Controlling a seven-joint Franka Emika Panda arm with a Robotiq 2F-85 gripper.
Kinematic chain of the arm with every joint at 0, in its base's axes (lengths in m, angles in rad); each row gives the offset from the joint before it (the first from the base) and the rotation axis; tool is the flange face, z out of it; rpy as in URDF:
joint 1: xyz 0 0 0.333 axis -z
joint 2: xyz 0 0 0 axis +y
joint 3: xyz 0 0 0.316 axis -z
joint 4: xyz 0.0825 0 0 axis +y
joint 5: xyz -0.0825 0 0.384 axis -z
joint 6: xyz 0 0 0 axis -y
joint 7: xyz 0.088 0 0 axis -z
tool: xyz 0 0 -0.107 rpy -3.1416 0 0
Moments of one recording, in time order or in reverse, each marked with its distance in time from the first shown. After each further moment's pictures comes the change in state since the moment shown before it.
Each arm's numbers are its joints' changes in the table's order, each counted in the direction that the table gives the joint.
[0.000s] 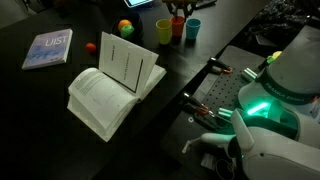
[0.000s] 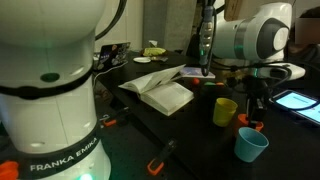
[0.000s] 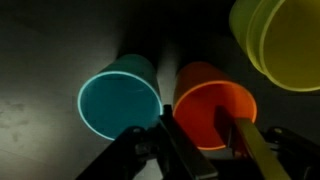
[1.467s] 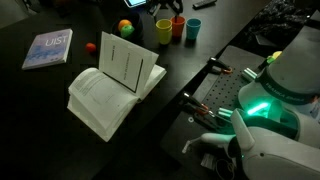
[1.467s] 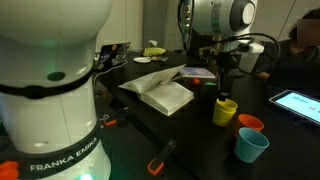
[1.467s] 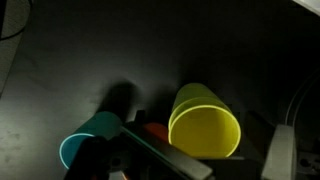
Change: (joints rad) arm -0.063 -0.151 -0.154 0.015 -0.057 -0.237 0.008
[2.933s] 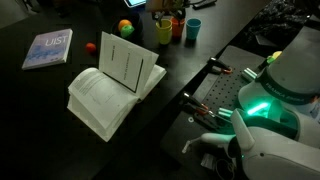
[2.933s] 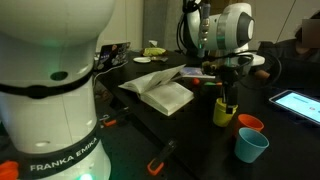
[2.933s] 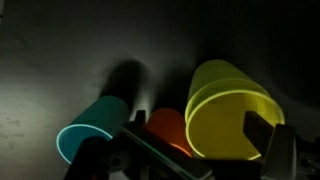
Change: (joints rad) arm -0.033 0.114 0.078 -0.014 0.210 0.119 0.193
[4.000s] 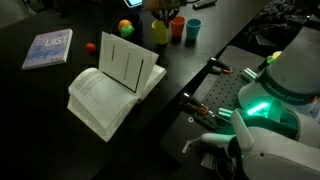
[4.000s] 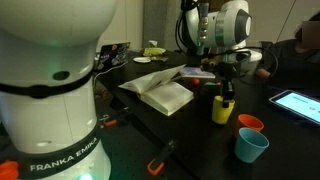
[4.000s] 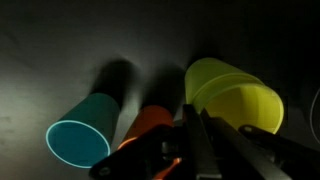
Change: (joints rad) arm -0.023 -0.011 -0.002 -0.010 0.000 -0.001 0.003
